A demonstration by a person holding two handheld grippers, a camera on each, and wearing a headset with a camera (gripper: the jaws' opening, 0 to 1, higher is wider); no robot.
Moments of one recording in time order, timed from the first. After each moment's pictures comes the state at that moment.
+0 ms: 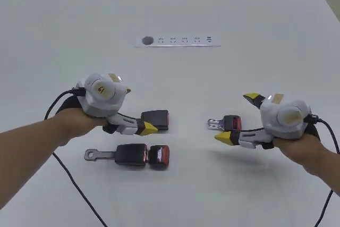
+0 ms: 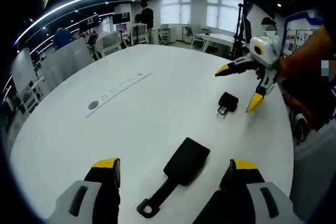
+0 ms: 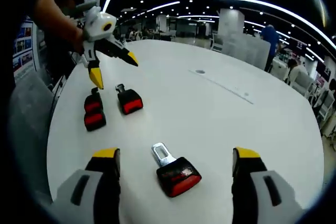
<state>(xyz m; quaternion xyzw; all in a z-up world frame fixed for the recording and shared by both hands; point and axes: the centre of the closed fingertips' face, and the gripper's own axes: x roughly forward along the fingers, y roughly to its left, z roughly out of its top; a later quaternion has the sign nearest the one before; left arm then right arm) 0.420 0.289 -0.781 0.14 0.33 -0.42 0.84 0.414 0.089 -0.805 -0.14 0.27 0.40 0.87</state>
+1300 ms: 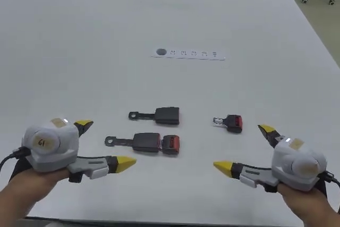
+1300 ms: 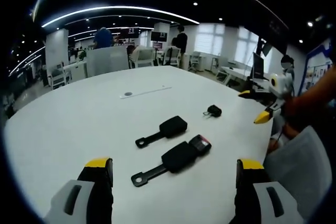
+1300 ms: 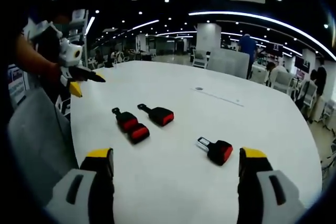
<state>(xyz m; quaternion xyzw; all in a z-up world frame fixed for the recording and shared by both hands) 0.275 0.381 -0.736 0.04 0.27 -0.33 0.90 0.292 0.104 -0.762 -0.10 0.21 0.33 0.91</state>
